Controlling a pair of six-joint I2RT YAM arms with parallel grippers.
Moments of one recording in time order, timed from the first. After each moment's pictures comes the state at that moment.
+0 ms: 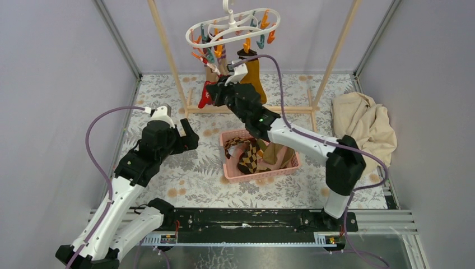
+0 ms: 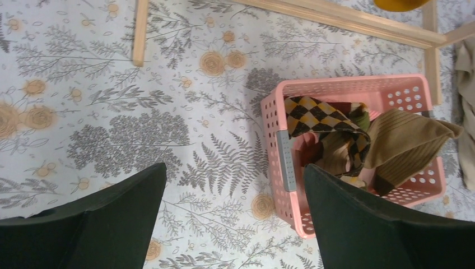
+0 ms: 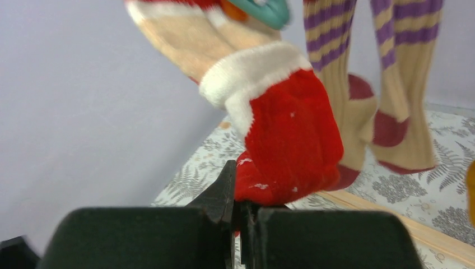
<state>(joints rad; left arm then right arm) -0.41 0.77 0.92 -0.73 -0.18 -0.50 0.90 1.83 1.51 0.33 0.24 0.38</state>
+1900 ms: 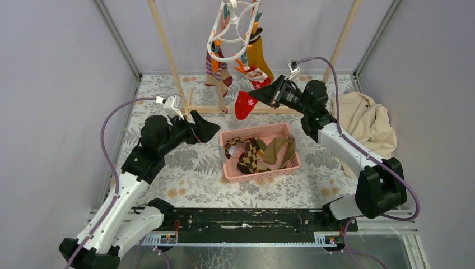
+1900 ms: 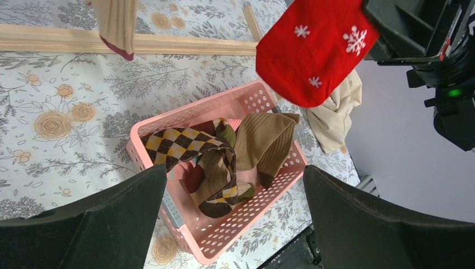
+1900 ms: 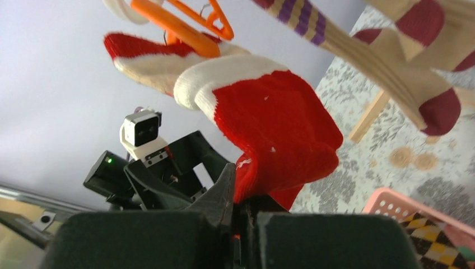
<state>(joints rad) -0.40 0.80 0.86 -0.32 0.24 -0.59 0.40 1.43 1.06 0.49 -0.65 1.08</state>
